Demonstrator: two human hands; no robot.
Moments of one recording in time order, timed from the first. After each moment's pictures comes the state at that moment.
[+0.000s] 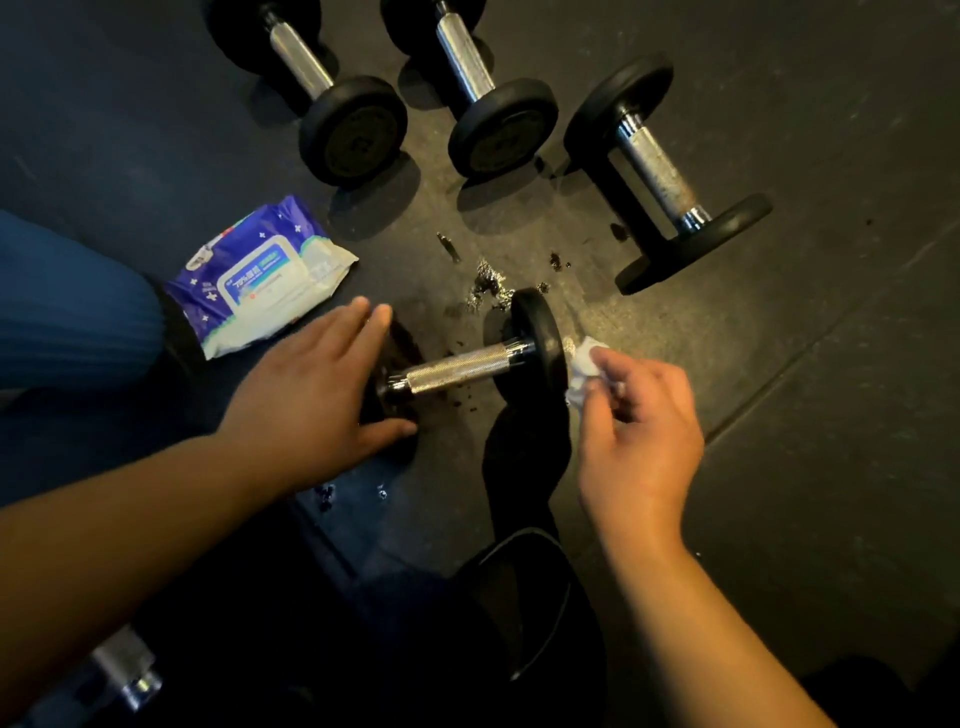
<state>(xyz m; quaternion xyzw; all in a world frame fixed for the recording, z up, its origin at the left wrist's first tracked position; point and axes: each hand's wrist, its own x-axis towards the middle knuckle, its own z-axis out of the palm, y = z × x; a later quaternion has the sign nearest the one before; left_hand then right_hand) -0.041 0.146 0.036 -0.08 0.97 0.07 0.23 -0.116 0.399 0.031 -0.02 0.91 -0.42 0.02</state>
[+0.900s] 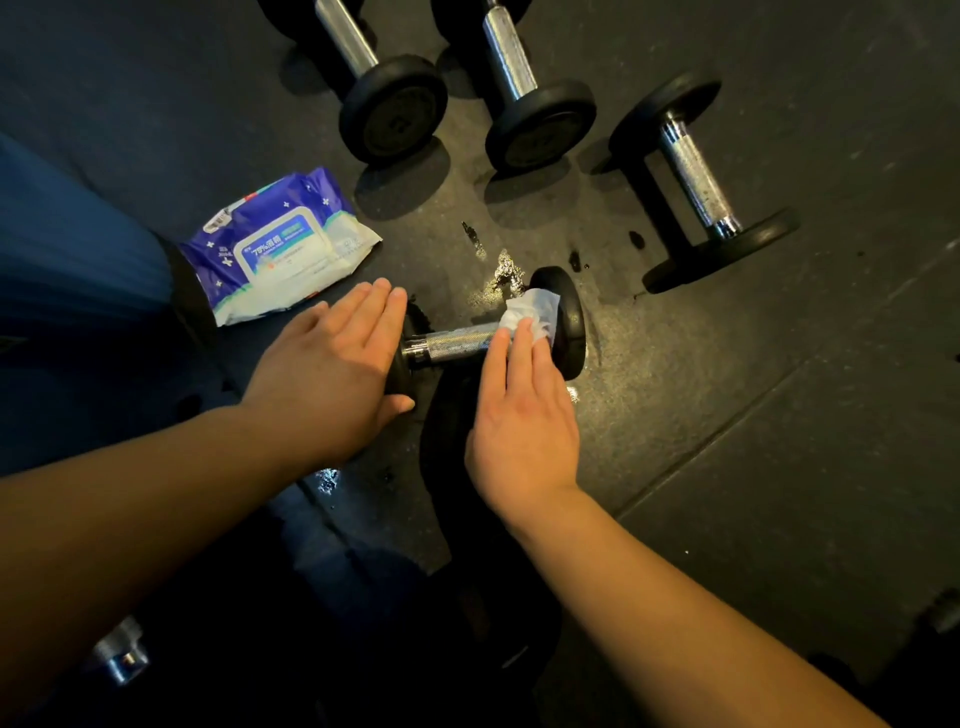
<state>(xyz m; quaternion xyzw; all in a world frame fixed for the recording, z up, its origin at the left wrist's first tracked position) -0.032 0.143 0.040 -0.06 0.97 0.04 0.23 -0.082 0.328 -0.011 -0.29 0.94 0.00 0.16</state>
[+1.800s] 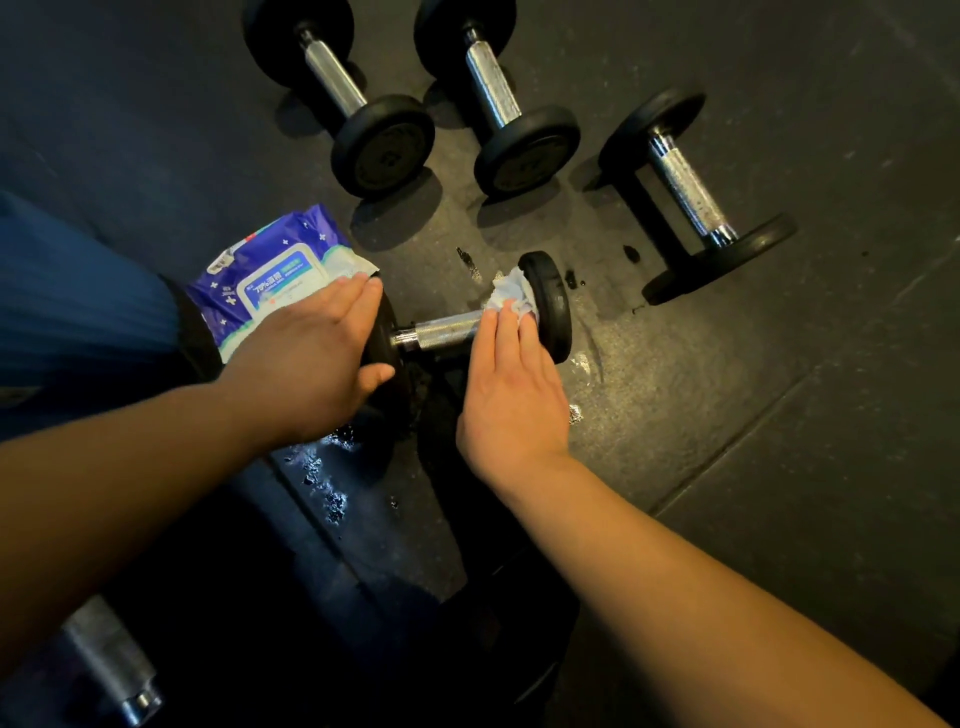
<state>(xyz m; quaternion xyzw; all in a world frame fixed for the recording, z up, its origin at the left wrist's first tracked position) -0.060 0.112 0.042 -0.09 0.97 0.07 0.22 -0.116 0.299 -0.007 -0.29 0.94 -0.02 0.18</state>
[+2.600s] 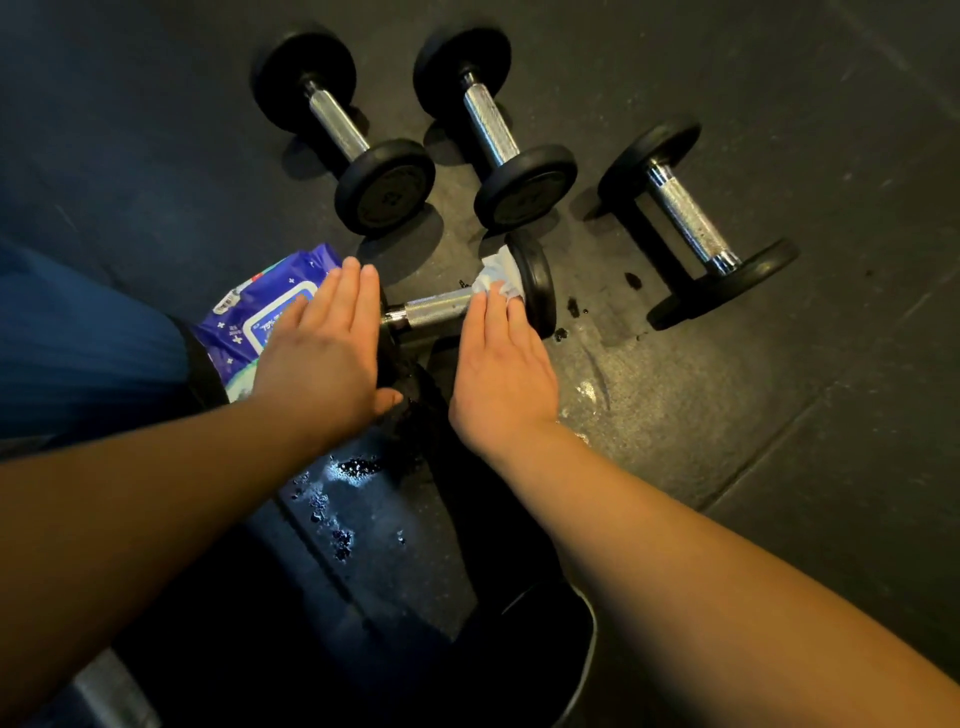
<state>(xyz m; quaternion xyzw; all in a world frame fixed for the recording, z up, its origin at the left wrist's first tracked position) -0.085 0.112 0.033 -0.14 0.97 0.00 0.18 -0.156 0.264 -0.008 -0.30 0.93 -0.03 0.19</state>
